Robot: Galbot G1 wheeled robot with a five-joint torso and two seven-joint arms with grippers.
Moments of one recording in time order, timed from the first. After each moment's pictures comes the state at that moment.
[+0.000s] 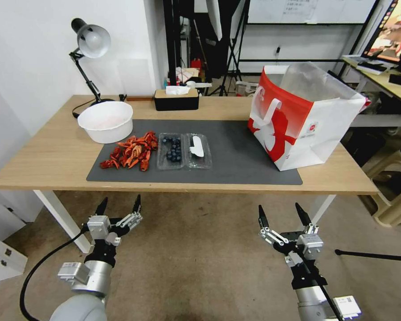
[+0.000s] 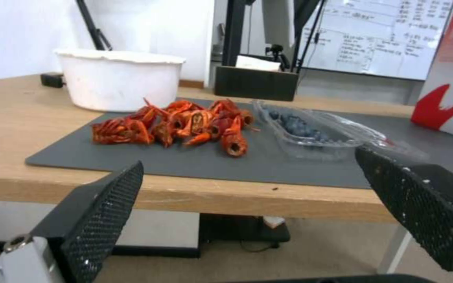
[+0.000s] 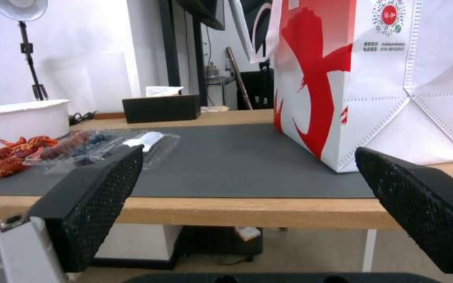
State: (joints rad) left arm 1.73 -1.13 -0.46 -2.12 -0.46 -0.26 -0.17; right arm -1.86 1.60 0.59 2.21 0.12 0.30 -0.22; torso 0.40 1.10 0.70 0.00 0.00
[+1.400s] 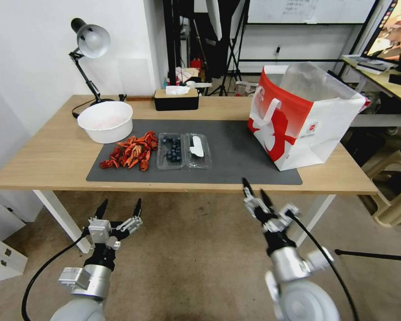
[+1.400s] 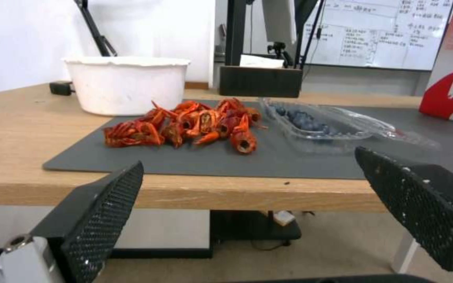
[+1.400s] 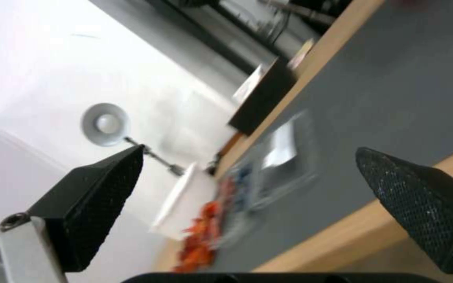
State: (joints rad) left arm 1.75 -1.15 -0.50 -2.11 -0.42 -0.26 -0.14; right arm -1.49 1.47 0.29 2.13 1.00 -0.03 -0.01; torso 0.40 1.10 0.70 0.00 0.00
